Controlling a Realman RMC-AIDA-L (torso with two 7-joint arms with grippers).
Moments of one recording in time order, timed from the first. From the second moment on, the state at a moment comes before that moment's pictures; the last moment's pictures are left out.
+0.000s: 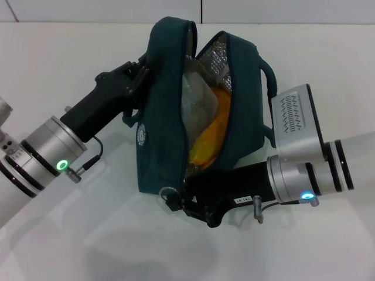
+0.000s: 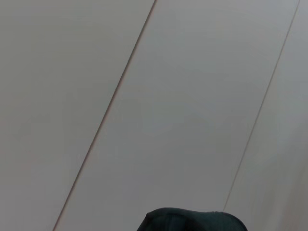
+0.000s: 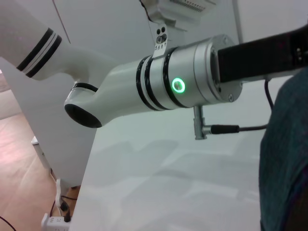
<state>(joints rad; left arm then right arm) -0.53 -2.11 1.08 0.05 0.90 1.46 -0.89 0.65 2.03 -1.97 -0.66 -1.18 -1.07 1.41</state>
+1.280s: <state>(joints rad) -0.36 -2.09 1.08 0.12 0.90 1.58 -1.02 0.56 2.02 -1.85 -0.67 -1.16 -1.20 1.28</state>
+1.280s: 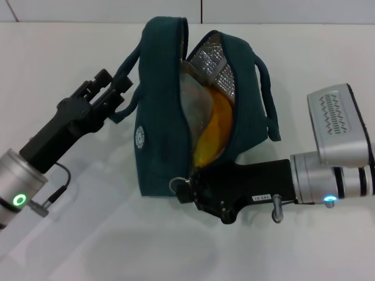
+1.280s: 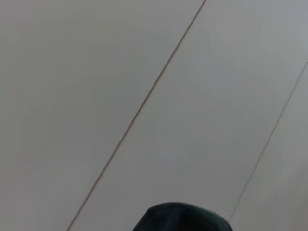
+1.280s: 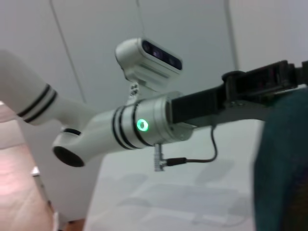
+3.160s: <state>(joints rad) -0.30 -2.05 1.31 0.09 1.07 1.49 -0.99 0.70 2.03 -1.52 -0.58 -1.34 -1.32 1.30</state>
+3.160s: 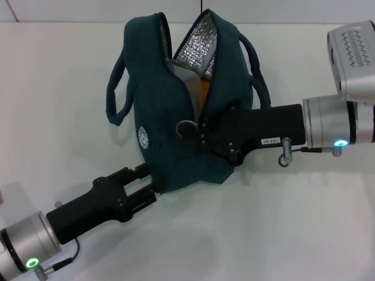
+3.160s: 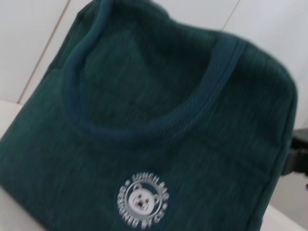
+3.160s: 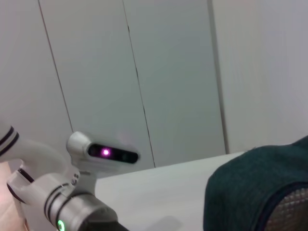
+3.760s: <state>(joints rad) -0.31 -2.07 1.30 0.16 1.08 1.55 -0.98 0.72 2.03 -1.68 -0.57 -1.16 -1.19 1.23</state>
